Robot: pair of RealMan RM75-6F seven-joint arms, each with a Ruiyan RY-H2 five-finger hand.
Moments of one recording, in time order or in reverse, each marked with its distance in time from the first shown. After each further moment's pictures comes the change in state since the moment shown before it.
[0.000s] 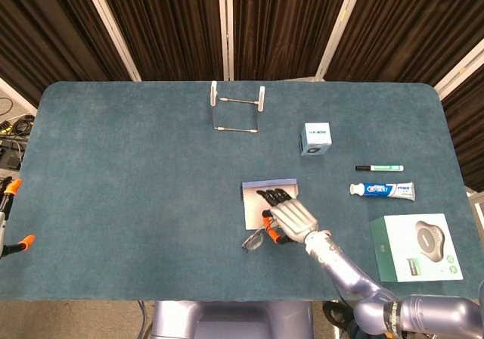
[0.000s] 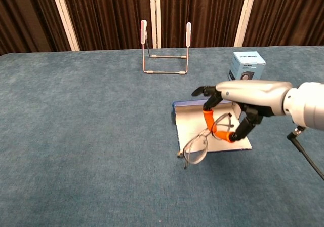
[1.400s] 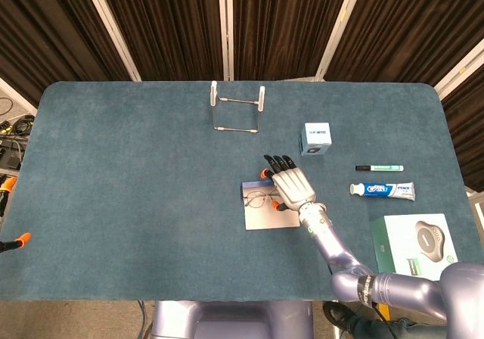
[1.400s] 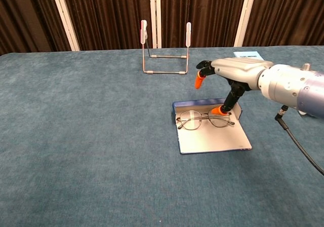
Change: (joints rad) left arm -0.016 0.003 -0.012 0.027 -0.048 -0.039 -0.033; right arm 0.072 -0.156 0.077 0.273 0.090 0.063 -0.075
